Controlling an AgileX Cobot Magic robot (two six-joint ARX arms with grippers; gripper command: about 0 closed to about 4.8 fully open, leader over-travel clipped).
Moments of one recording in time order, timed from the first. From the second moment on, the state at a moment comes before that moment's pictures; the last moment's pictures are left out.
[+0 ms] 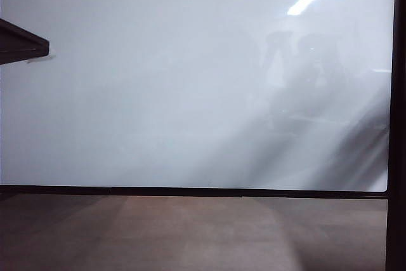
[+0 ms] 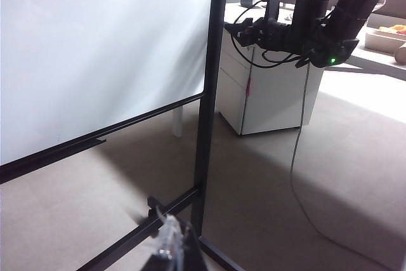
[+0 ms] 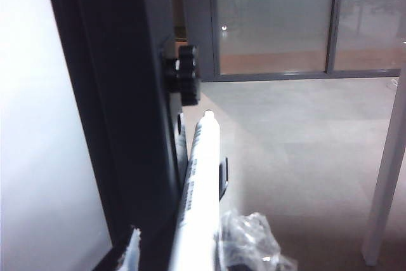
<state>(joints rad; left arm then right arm) -0.90 0.00 0.01 -0.02 -0.04 -0.02 -0.34 2.17 0.99 1.27 -0.39 0.10</state>
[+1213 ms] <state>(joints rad) -0.80 0.00 0.01 -0.02 -0.04 -0.02 -0.46 1.40 0.98 0.85 -0.23 0.11</state>
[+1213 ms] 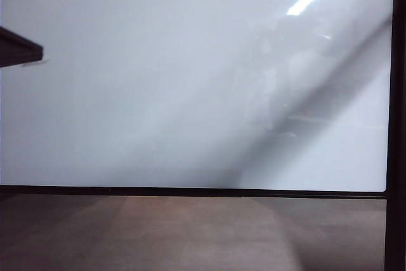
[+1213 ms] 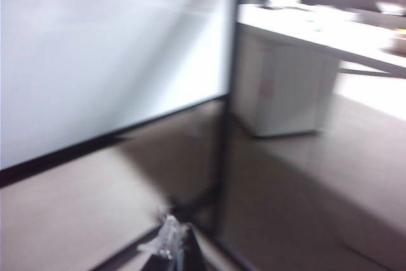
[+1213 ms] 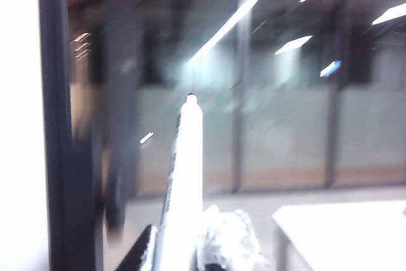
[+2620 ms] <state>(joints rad) -0.47 0.32 0.77 -0.59 -0.05 -0.02 0.46 0.95 0.98 0.16 0.16 0.19</state>
